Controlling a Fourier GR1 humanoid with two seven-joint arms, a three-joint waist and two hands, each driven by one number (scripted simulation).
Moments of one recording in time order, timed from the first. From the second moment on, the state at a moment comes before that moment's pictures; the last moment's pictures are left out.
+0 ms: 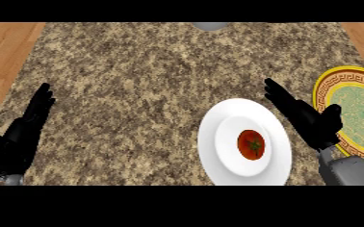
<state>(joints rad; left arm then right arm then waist) 0.05 0.62 -0.21 -1.61 0.30 0.34 0.01 -0.16 -0.49 0.28 -1.45 -0.35 0.12 0.08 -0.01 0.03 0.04</state>
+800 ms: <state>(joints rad) 0.00 0.48 -0.24 -1.45 0.32 0.23 -0.12 0.02 -0.16 0.43 -1.58 0.02 -0.30 -0.50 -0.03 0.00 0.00</state>
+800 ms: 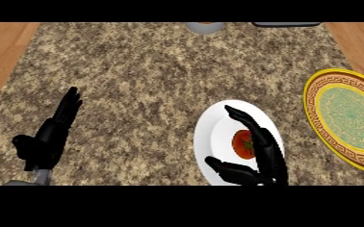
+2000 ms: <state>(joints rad) -0.08 0.42 -0.18 -1.31 0.28 0.13 -0.17 0.38 -0.46 0.42 -1.89 0.52 -0.36 -0.07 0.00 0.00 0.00</state>
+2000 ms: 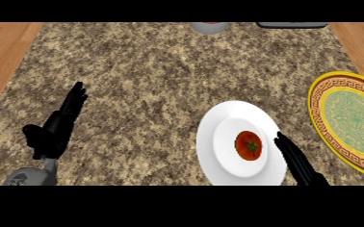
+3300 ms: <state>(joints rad) -0.07 0.31 -0.06 -1.32 0.14 0.05 -0.14 0.11 -0.26 0.37 -1.58 0.81 -0.15 0.21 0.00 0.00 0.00</state>
